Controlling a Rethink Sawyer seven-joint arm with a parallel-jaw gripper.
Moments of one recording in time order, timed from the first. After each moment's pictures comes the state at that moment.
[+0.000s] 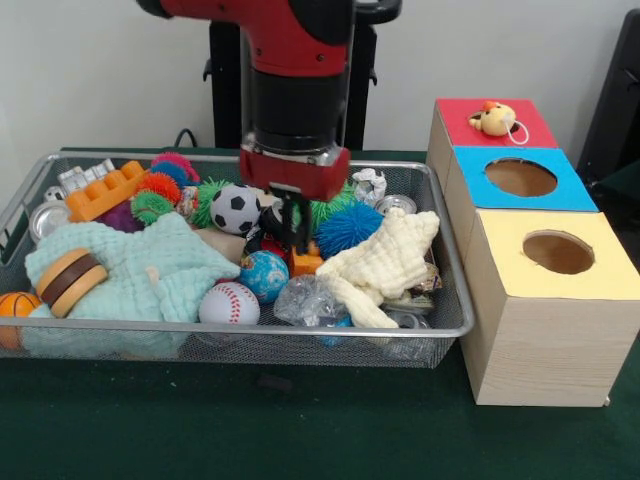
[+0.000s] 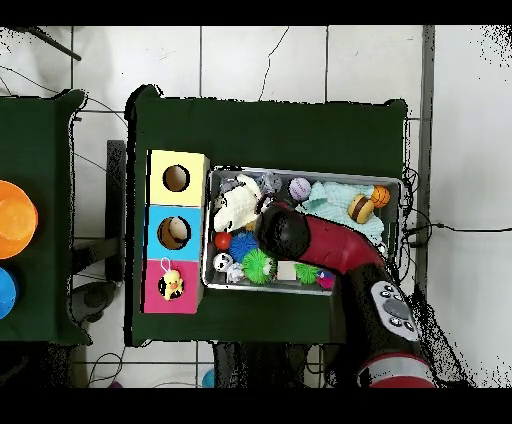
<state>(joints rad) -0.37 -0.59 0.05 1.72 -0.03 0.29 1.88</state>
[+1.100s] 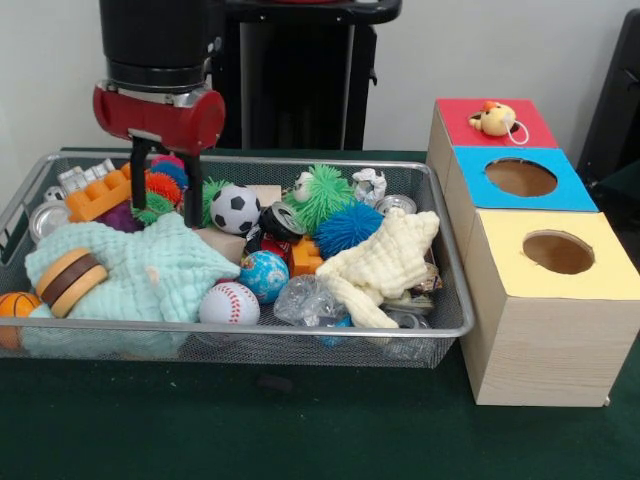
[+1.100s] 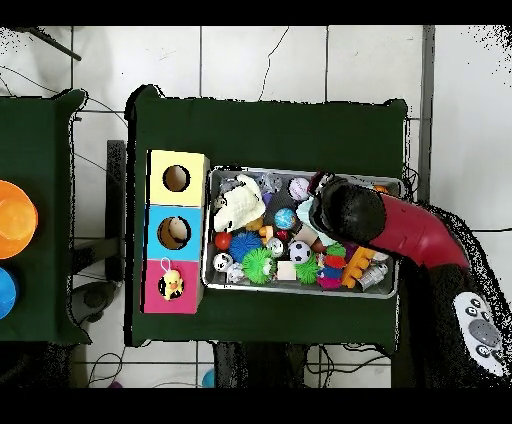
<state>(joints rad) -0.53 -0.68 0.11 1.58 -0.14 0.48 1.88</state>
